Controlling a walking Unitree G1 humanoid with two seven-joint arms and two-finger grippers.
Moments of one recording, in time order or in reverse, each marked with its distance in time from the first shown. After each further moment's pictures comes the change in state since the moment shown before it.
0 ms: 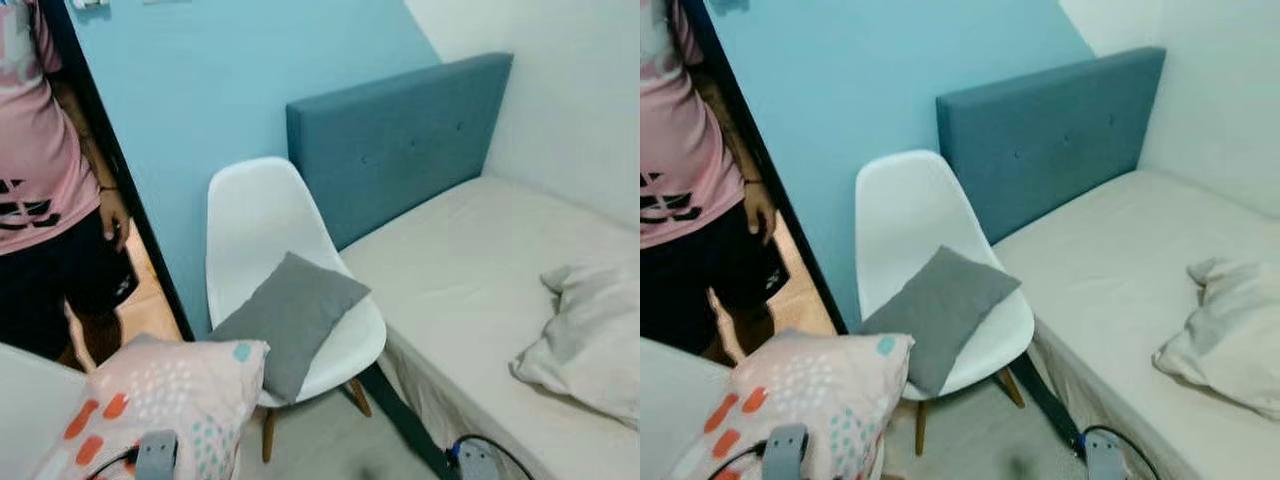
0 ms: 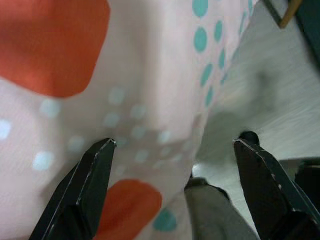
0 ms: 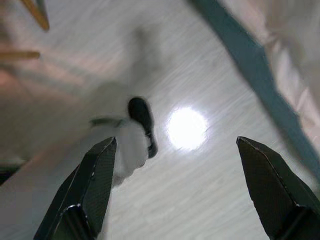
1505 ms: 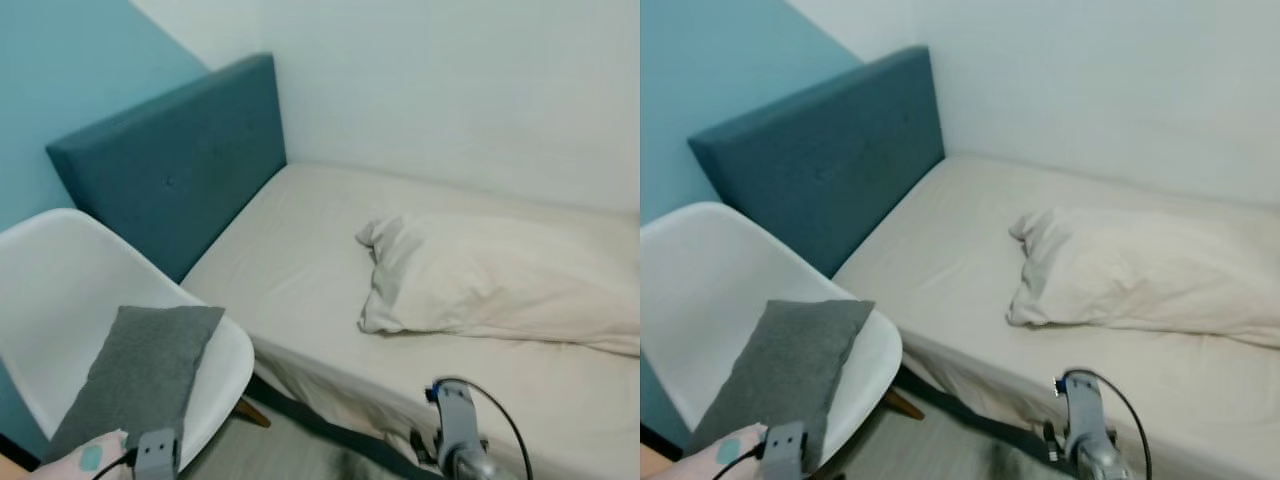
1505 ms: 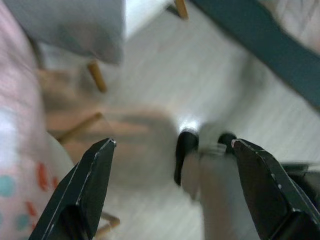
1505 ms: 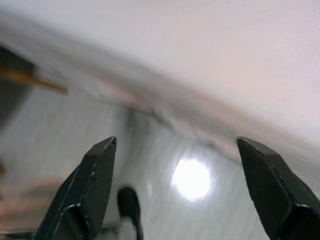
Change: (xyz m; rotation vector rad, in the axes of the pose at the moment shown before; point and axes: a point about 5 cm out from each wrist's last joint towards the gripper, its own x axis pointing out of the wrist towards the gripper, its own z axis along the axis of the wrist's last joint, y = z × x) left arm -0.003 -0.001 -0.015 -0.068 0.058 0.026; right arm -0.002 0.022 0.098 -0.045 -0.306 0.035
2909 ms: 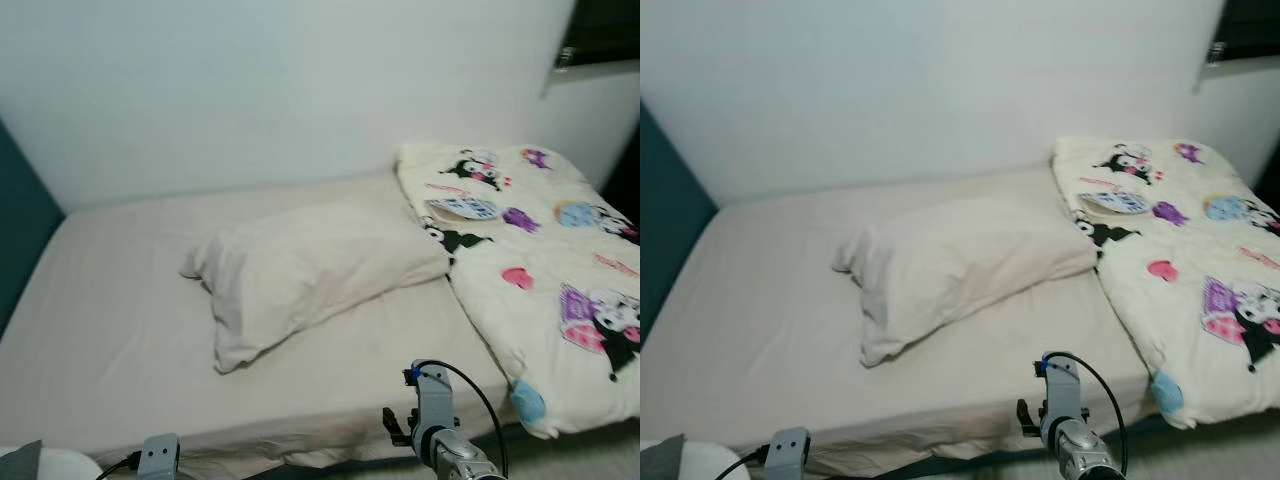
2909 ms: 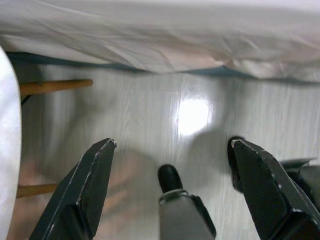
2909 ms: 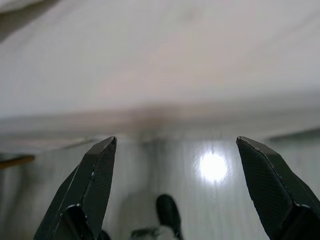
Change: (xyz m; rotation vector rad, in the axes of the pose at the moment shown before) left arm 0.004 -0.008 0.014 0.053 -0.031 -0.027; right arm 0.002 0.017 0.008 0.048 -0.036 0.090
